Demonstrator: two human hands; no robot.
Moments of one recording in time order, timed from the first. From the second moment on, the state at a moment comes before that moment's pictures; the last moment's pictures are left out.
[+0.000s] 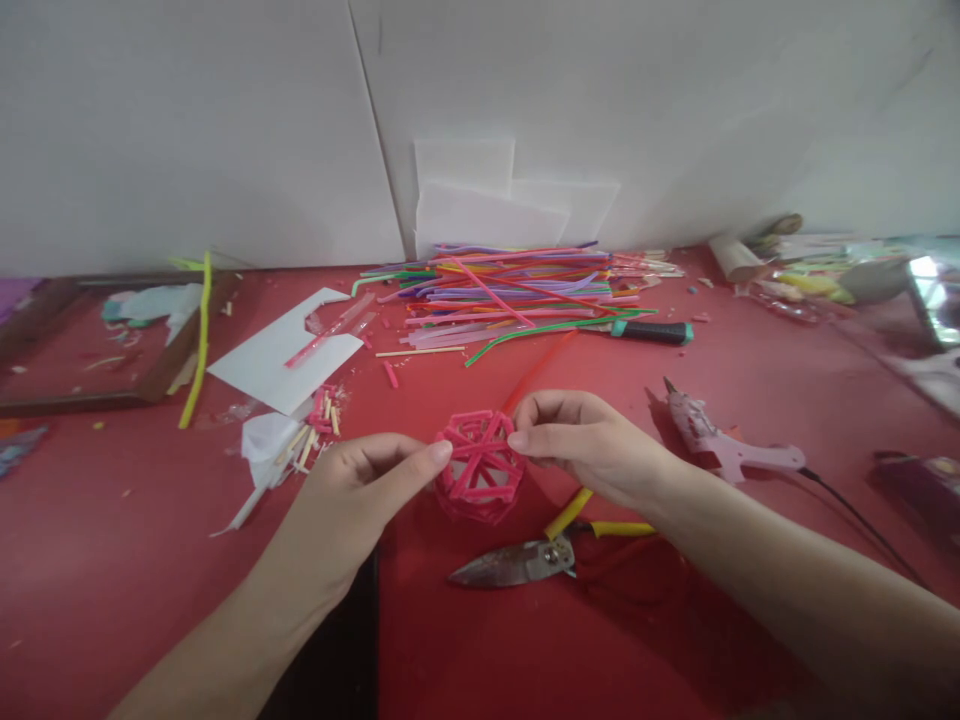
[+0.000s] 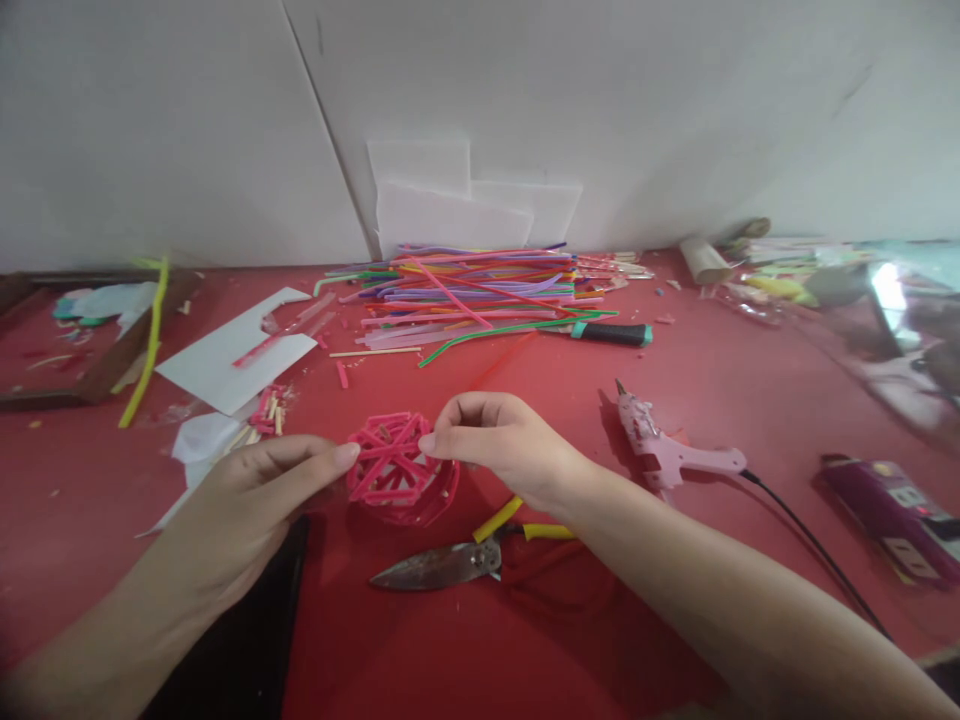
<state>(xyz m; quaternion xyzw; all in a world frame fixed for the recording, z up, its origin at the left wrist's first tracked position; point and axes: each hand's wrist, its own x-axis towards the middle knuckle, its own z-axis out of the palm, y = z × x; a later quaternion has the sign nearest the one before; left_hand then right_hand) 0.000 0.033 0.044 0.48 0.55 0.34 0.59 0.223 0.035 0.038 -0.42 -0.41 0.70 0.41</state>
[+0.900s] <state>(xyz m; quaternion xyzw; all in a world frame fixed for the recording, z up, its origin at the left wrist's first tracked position) 0.001 0.034 0.047 0.50 0.56 0.34 0.57 0.220 0.035 0.039 -0.46 -0.41 0.68 0.39</state>
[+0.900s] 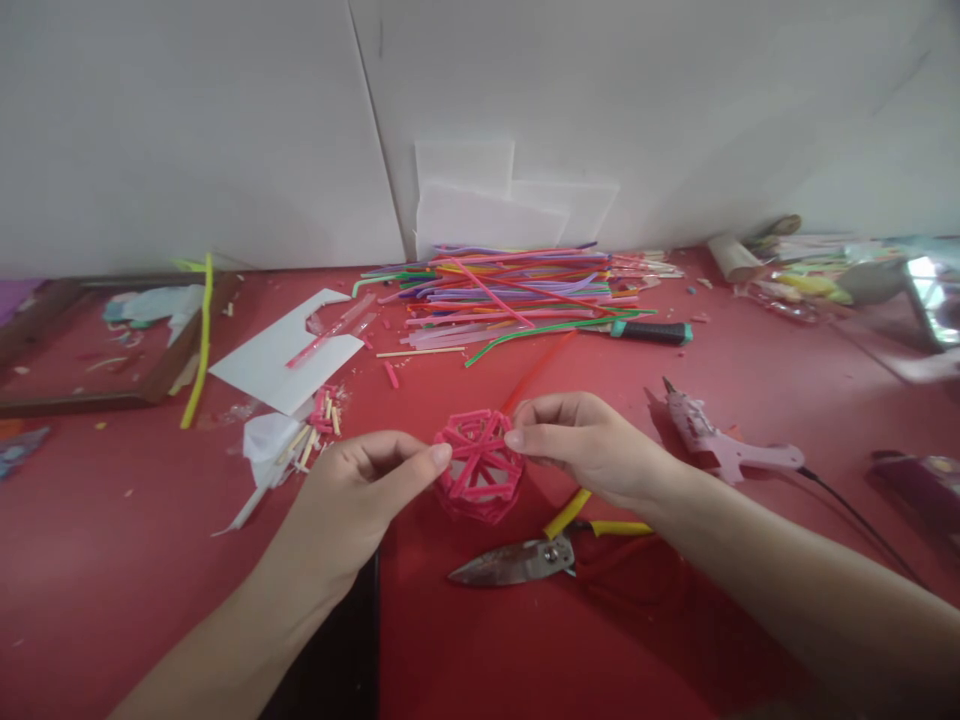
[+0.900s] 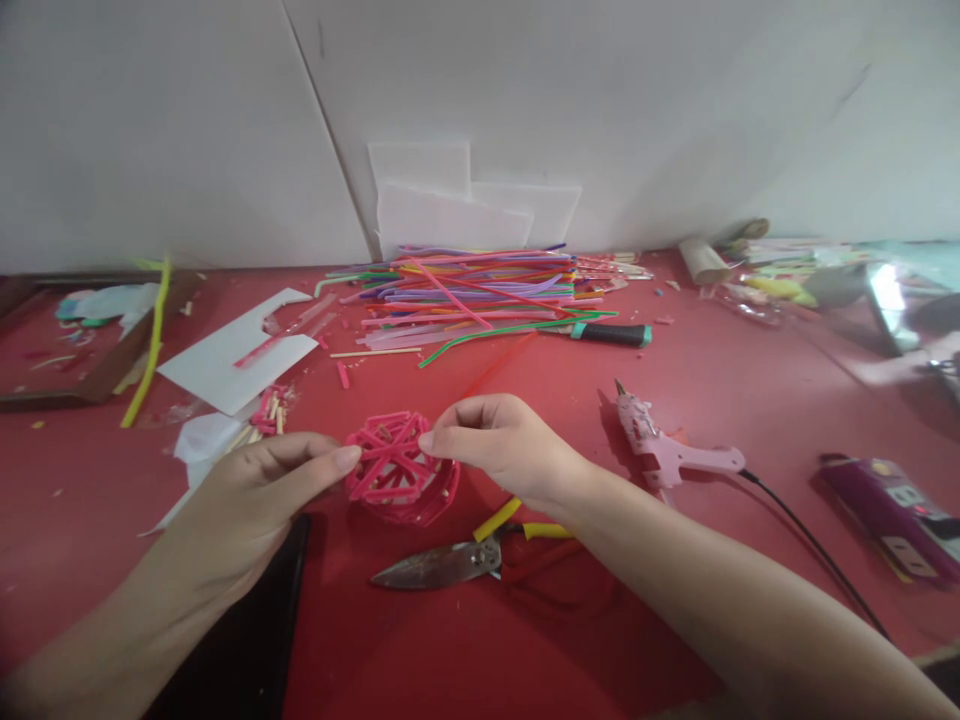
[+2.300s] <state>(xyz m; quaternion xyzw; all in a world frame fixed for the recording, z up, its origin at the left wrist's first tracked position) 0.005 0.009 0.045 0.48 0.40 0.33 0.71 0.217 -0.004 0.074 -0.40 -0.53 0.62 0.43</state>
